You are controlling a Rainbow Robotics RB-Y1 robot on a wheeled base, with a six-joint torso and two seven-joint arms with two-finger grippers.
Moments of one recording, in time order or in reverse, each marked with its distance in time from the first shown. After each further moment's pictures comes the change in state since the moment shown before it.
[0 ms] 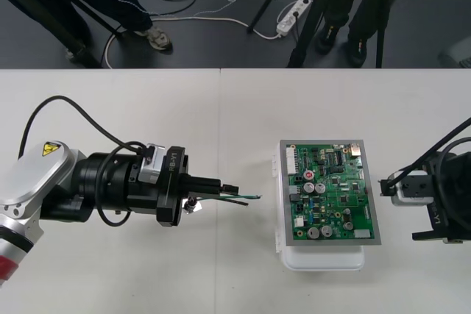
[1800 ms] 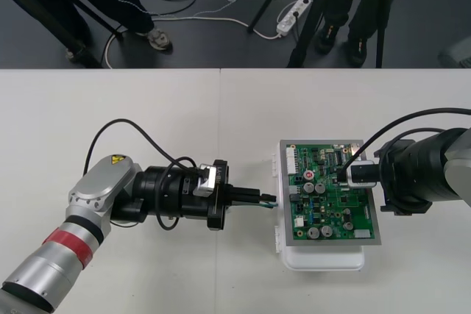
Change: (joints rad) right arm -0.182 0.179 0.294 0.130 0.497 0.000 -0.035; left arm -0.149 -0.283 0.000 0.460 -0.124 -0.089 -0.300
